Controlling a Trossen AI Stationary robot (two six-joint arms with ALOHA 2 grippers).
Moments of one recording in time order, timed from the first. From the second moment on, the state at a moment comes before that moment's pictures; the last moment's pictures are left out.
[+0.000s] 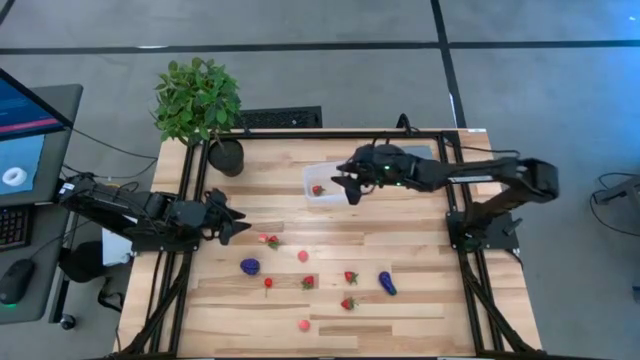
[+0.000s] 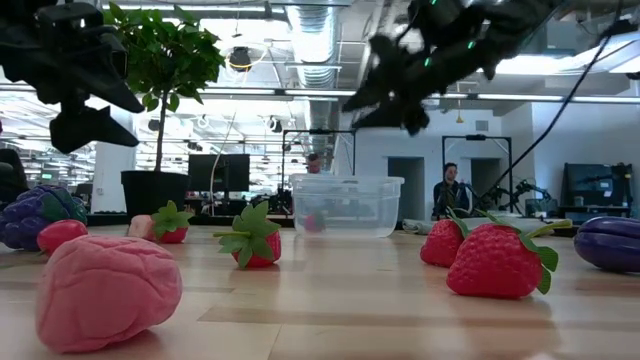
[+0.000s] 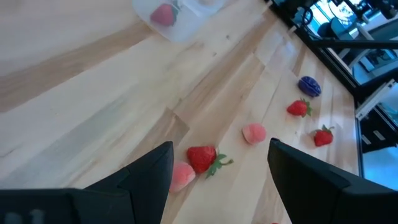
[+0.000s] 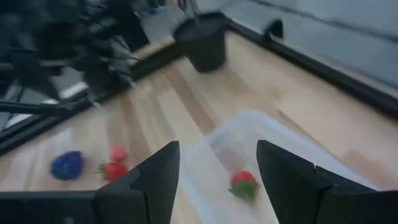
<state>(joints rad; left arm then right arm) -0.23 0.41 0.30 -0.45 -0.32 -0.90 -0.26 1.42 0.83 0.19 -0.02 0.28</state>
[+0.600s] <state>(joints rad) -0.23 0.46 0.30 -0.33 -0.32 -0.61 0.09 1.08 0.83 -0.30 0.26 0.33</state>
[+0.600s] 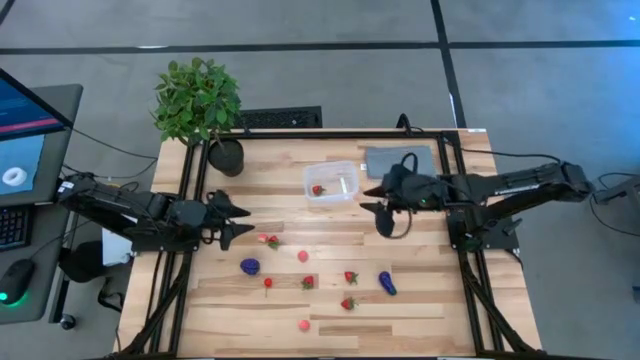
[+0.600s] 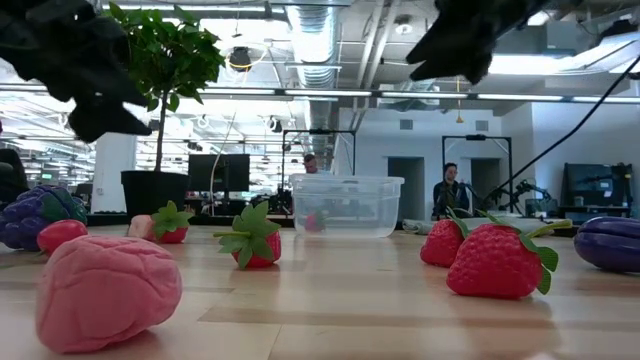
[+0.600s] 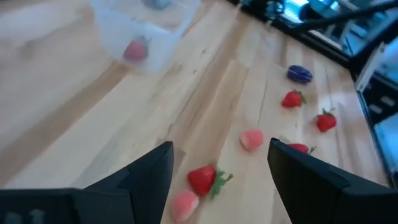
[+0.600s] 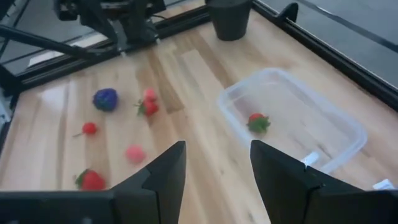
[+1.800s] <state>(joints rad) -0.23 1.00 0.30 -0.18 -0.16 -0.20 0.82 1.03 0.83 -0.63 0.85 1.12</state>
